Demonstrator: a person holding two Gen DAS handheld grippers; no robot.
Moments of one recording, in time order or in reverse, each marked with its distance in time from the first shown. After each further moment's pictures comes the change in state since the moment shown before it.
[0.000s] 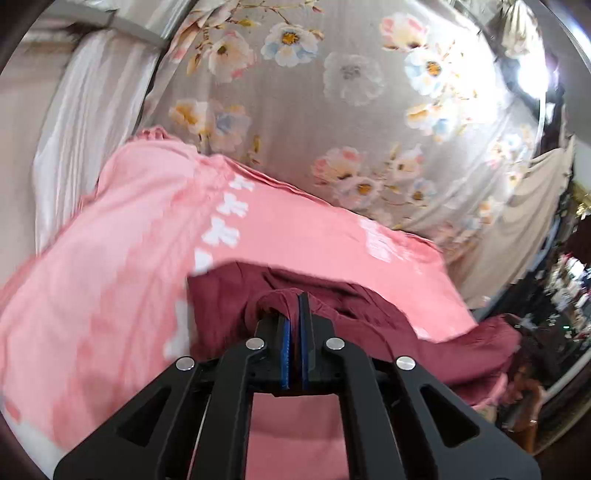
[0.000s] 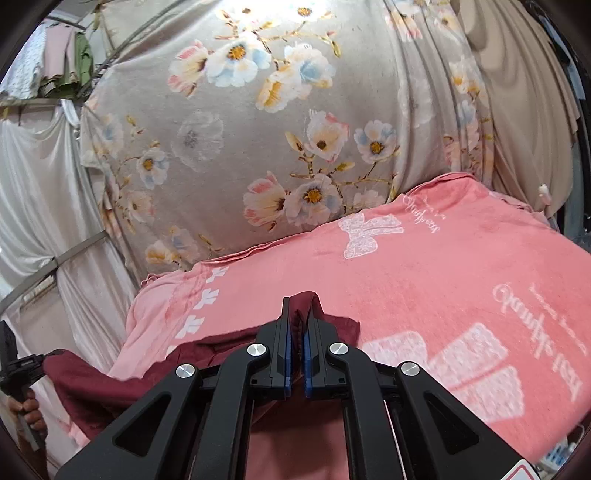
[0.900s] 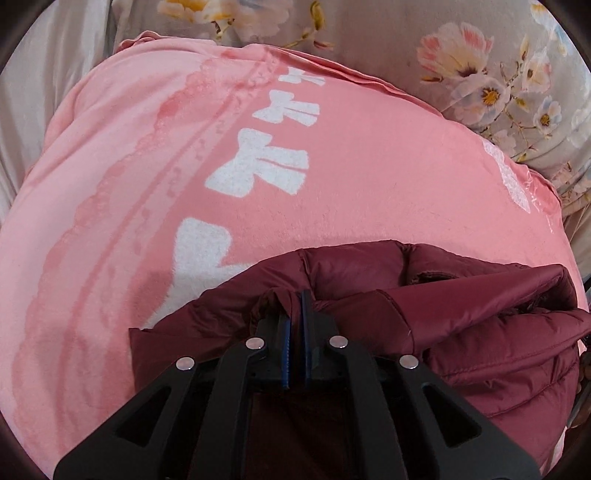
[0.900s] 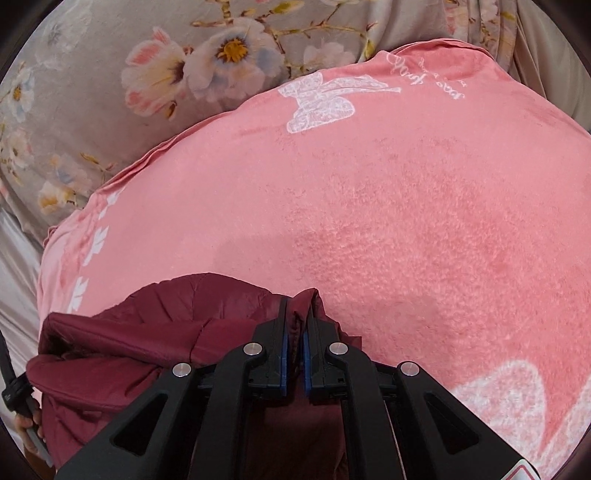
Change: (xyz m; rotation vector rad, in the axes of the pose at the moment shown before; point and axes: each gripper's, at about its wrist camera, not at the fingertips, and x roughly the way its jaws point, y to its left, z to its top) left arm 0.321 0.096 -0.019 0.031 0.305 0.283; right arm 0.302 -0.082 -0.073 0.079 0.393 -0.181
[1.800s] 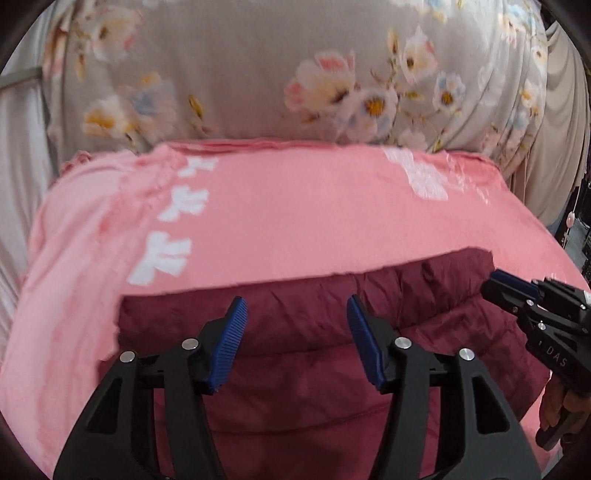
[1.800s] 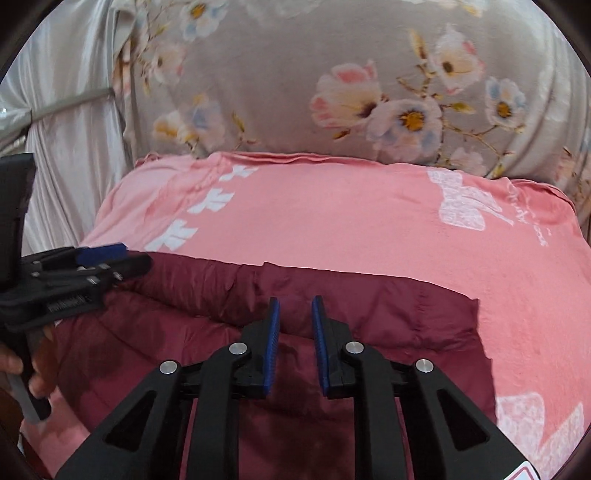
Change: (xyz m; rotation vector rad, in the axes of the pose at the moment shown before) left arm -0.075 -0.149 -0.009 0.285 -0.181 -0.072; right arm -0.061 0.179 -0.055 -0.500 -0.135 0.112
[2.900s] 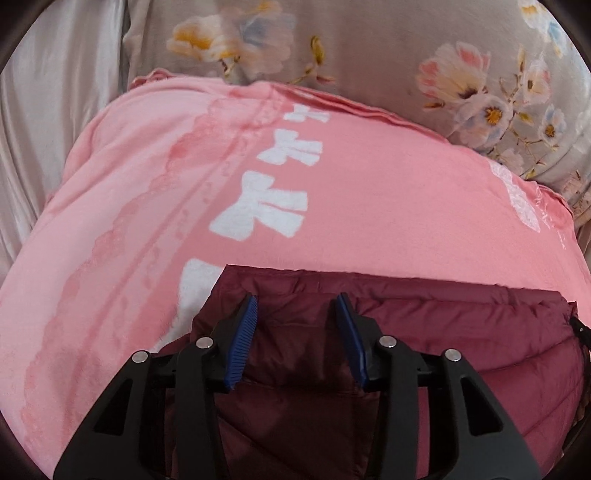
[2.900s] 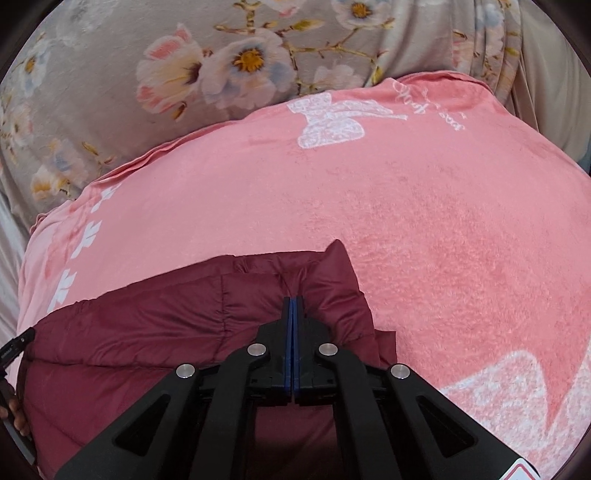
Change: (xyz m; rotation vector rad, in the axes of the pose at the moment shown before) left arm 0.058 0.130 -0.028 -0.261 0.085 0.174; right arm 0.044 -0.153 -0.043 0.424 0.104 -0.226
